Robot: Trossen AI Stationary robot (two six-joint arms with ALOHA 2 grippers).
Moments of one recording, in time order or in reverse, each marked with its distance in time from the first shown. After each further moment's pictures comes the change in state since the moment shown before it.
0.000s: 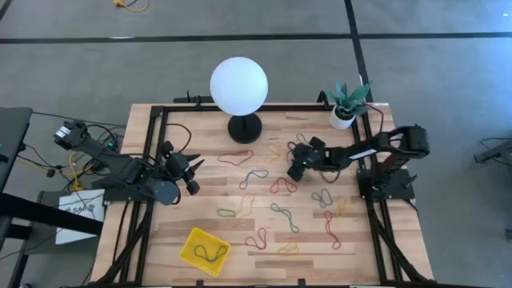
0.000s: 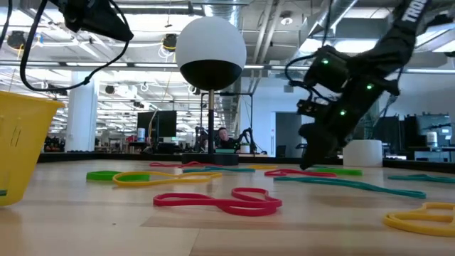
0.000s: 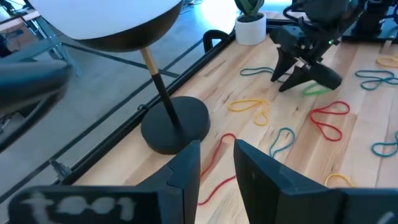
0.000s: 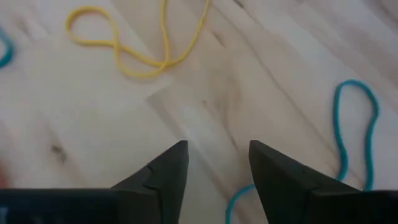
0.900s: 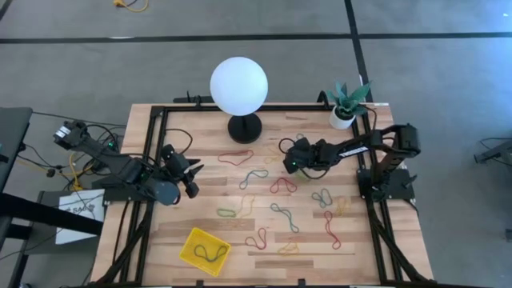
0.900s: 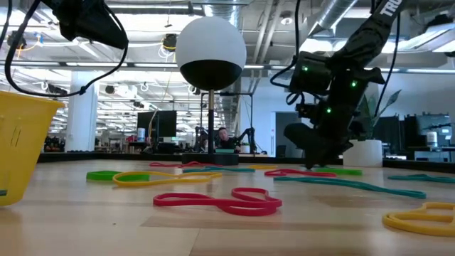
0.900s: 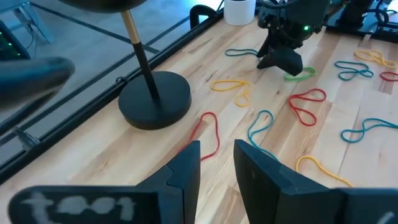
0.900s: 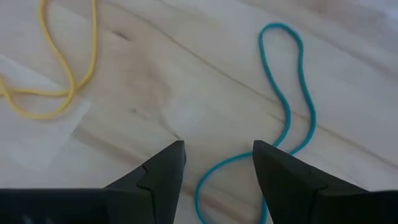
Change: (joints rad) left arm 0.000 -0.003 0.000 -0.048 0.111 -0.144; right arm 0.003 0.087 0.172 -0.370 0.130 0.493
